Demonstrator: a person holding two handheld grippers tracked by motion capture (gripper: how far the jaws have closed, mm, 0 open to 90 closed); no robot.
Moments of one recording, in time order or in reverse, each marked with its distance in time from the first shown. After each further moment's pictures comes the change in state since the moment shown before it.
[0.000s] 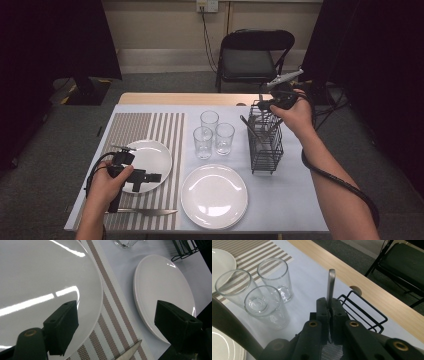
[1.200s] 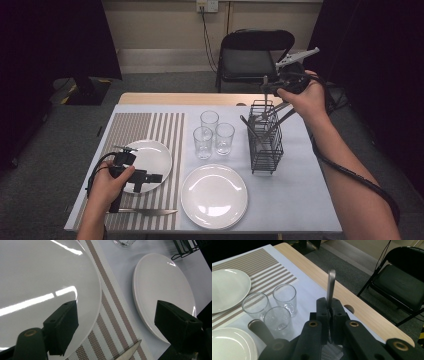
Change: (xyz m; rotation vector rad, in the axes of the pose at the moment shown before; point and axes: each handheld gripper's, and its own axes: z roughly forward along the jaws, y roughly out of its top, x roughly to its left) left arm -0.003 0.000 0.003 0.010 -0.002 0.006; right arm 0.006 0.042 -0.056 -0.083 -0.006 -0.048
